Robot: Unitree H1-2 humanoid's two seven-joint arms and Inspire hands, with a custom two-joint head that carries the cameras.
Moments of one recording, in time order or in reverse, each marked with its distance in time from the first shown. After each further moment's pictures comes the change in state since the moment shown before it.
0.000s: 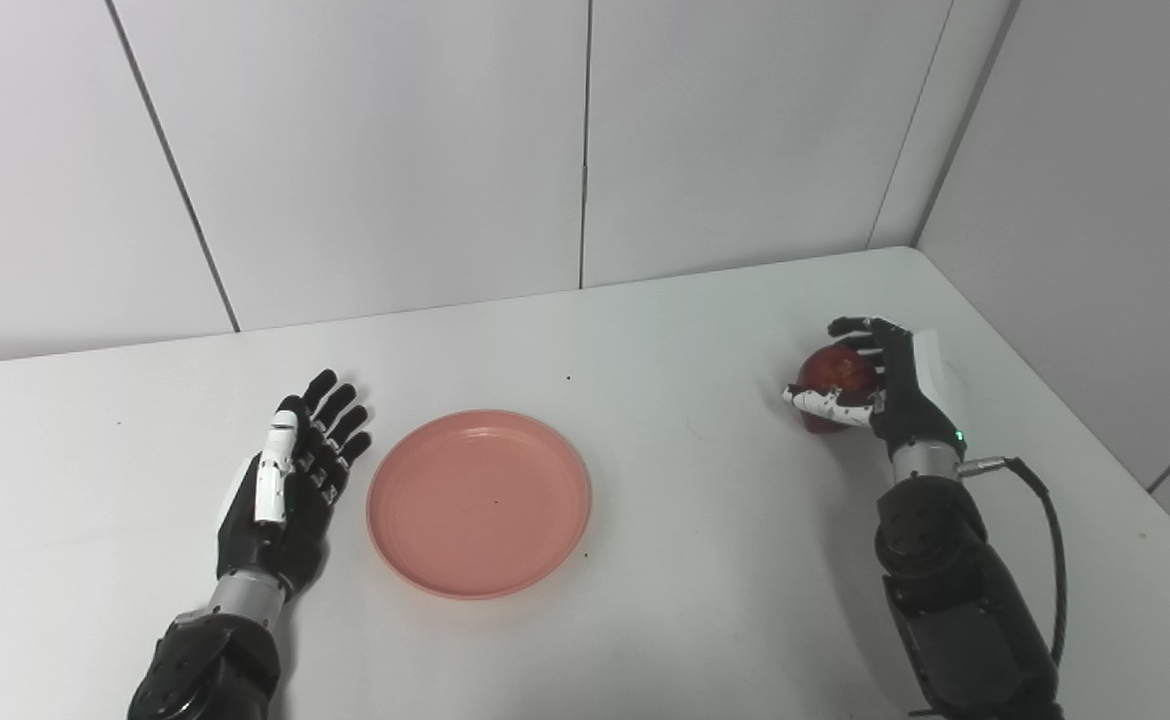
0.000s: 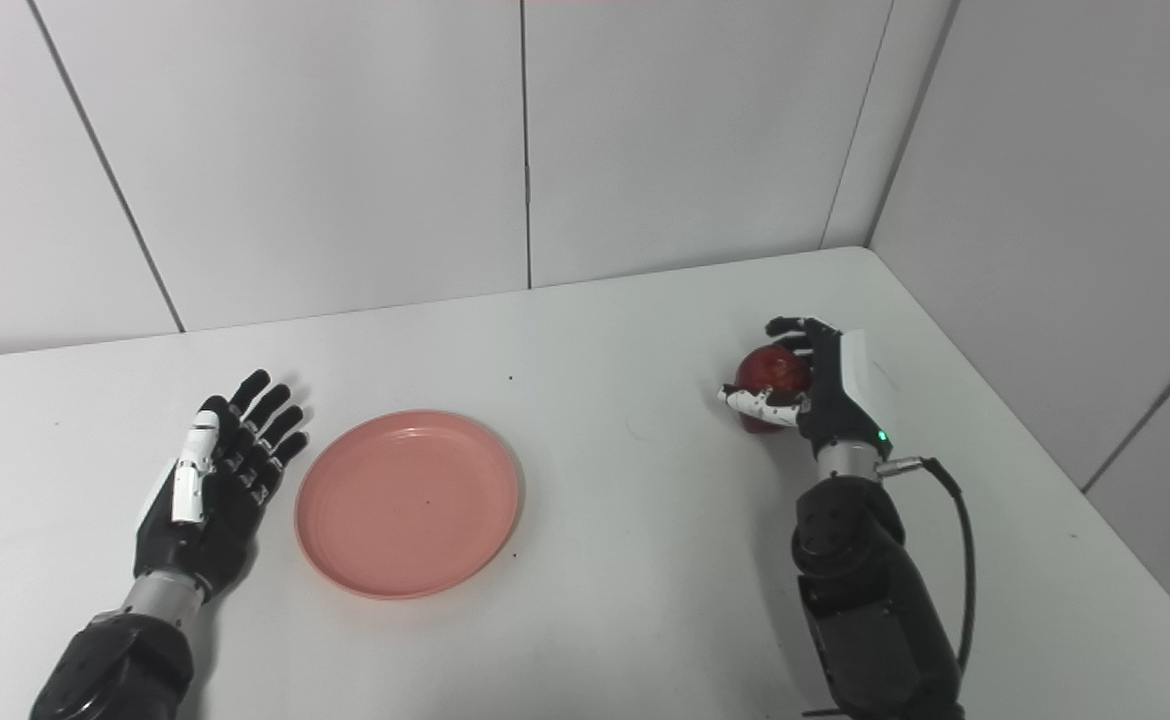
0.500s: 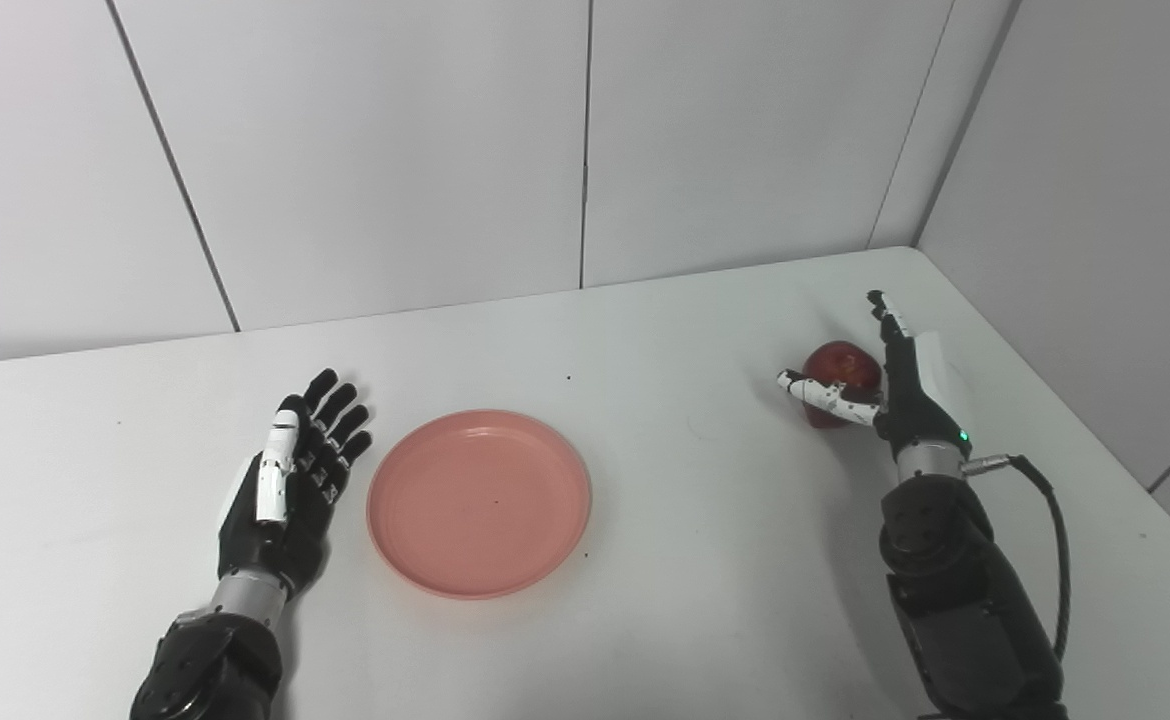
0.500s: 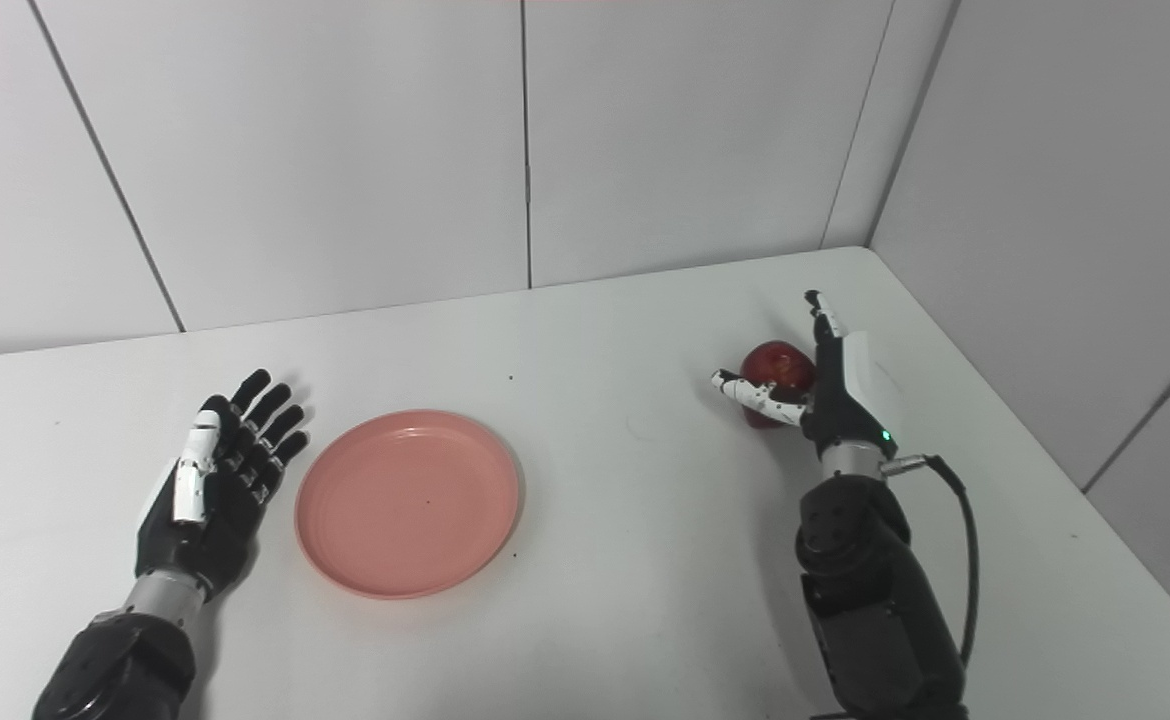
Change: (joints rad) left arm 0.000 -0.008 0.007 0.000 0.011 -0.001 0.000; right arm 0.004 0.007 -0.019 -0.034 -0.015 0.043 0.024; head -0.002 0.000
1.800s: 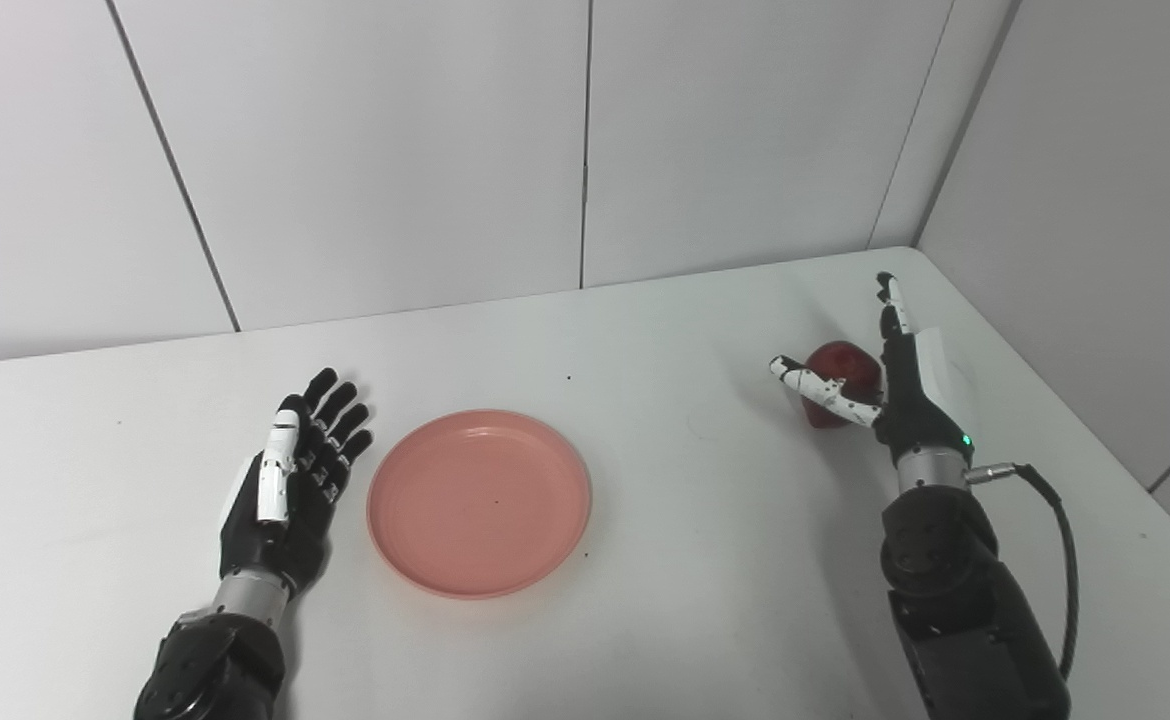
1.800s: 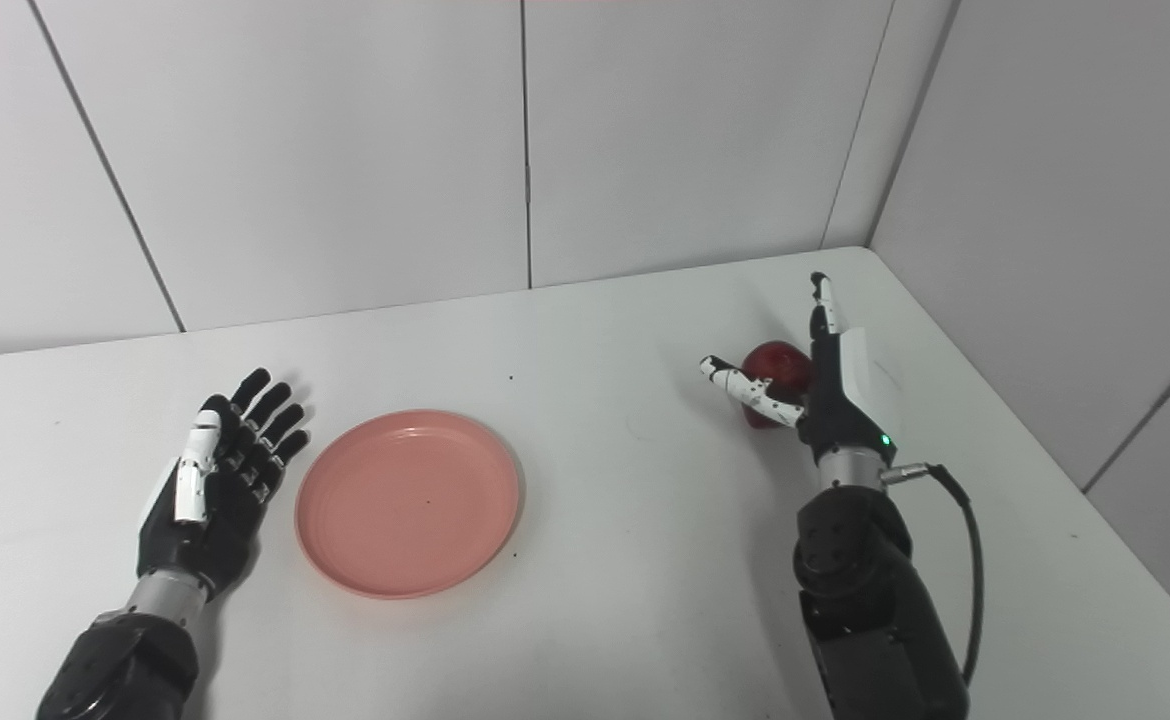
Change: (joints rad) left arm 0.000 -0.005 0.000 0.008 0.002 -0.017 0.002; right arm 0.035 0.016 0.023 -0.111 -0.048 -0.003 0.033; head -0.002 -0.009
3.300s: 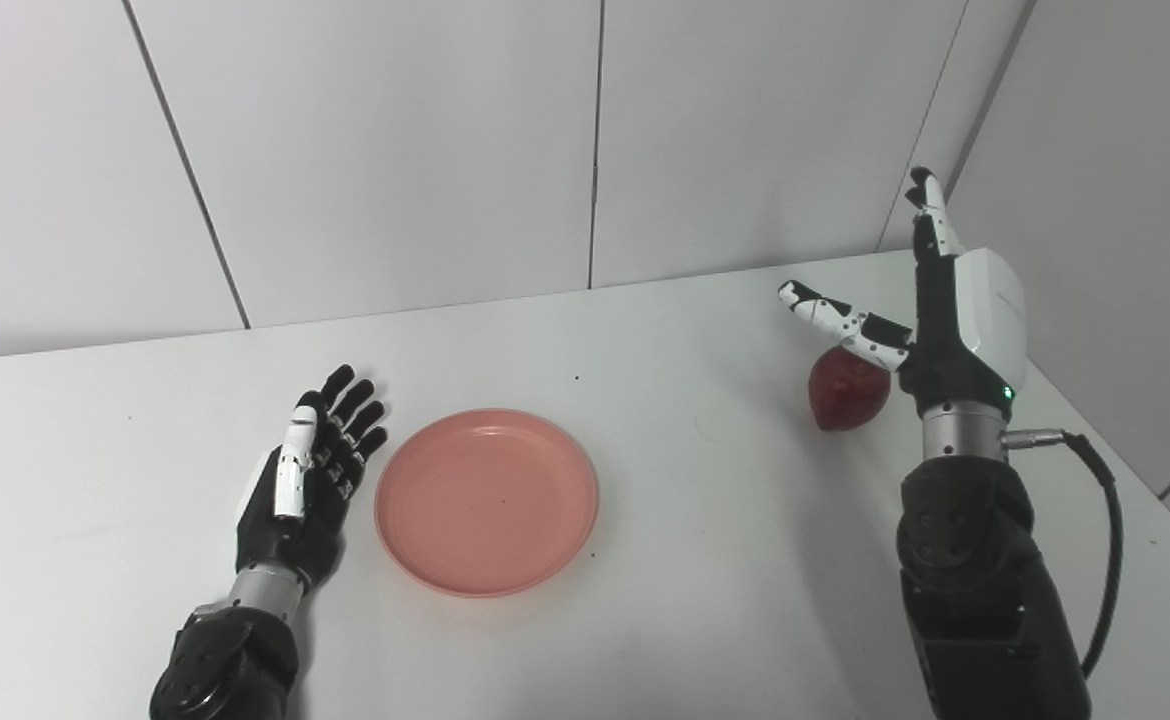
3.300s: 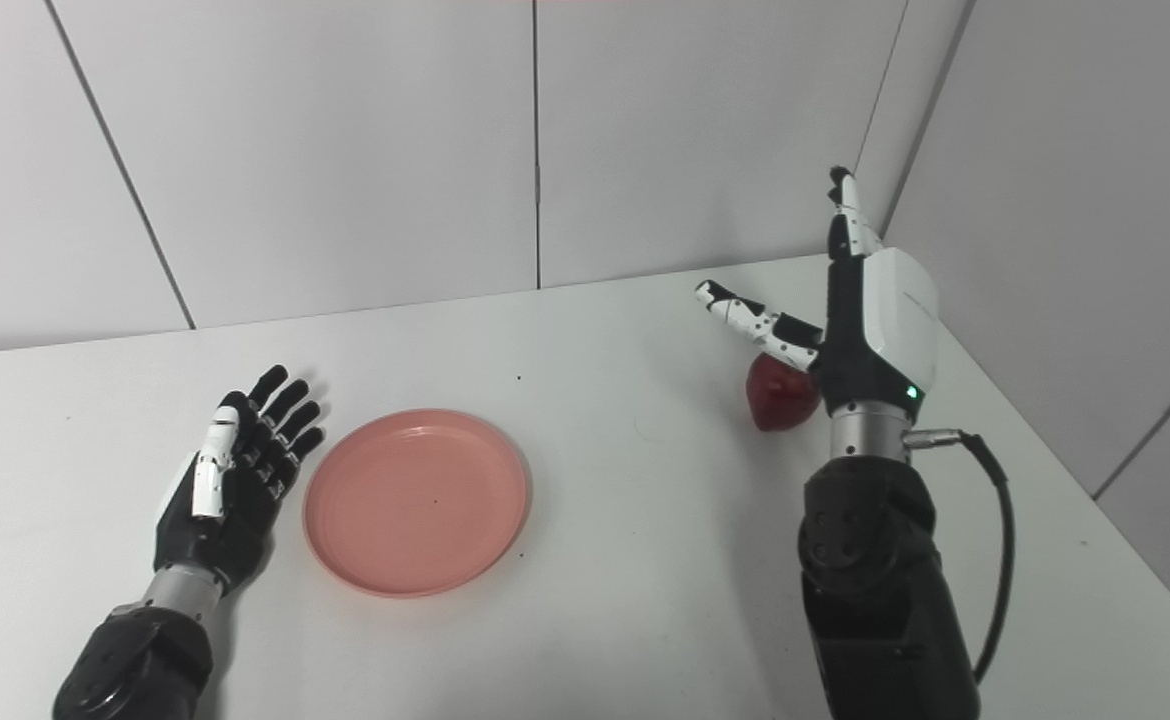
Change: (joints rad) left arm -0.002 -0.003 -0.013 0.006 0.009 -0.009 -0.002; right arm -0.013 0.024 -0.022 -0.259 -0.156 0.022 0.050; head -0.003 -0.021
